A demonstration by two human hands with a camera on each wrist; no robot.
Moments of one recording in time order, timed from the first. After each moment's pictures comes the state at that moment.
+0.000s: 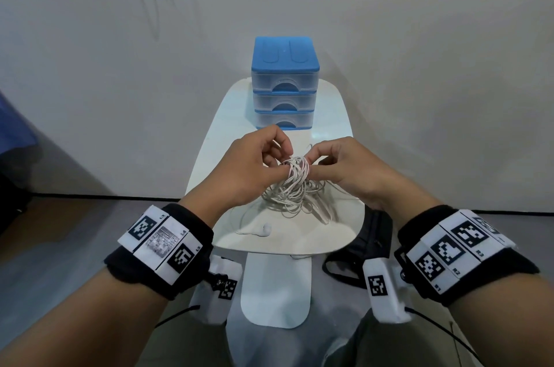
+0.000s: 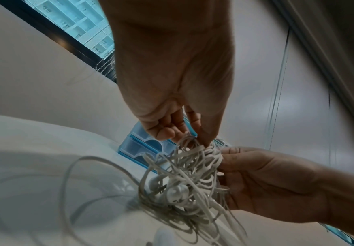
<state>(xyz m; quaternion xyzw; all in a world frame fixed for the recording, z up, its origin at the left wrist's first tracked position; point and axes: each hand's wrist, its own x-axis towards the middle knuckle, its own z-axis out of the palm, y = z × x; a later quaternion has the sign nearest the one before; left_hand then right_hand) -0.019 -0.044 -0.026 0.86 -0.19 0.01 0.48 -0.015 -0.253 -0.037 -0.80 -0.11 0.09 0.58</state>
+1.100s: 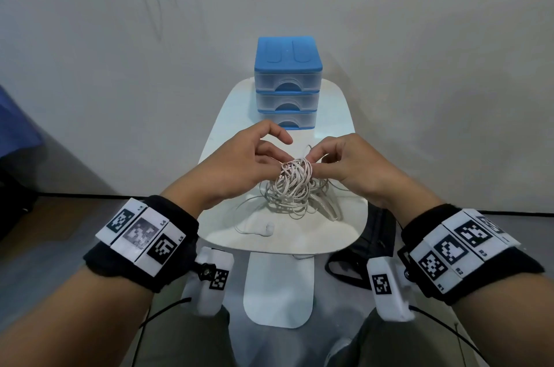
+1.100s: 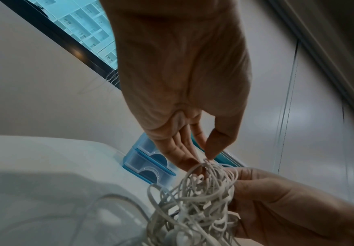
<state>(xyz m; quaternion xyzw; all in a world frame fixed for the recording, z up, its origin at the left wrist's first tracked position) -0.024 -0.029 -0.008 0.82 -0.16 -0.13 0.54 -0.014 -0.253 -0.036 -0.82 -0.11 0.06 0.56</state>
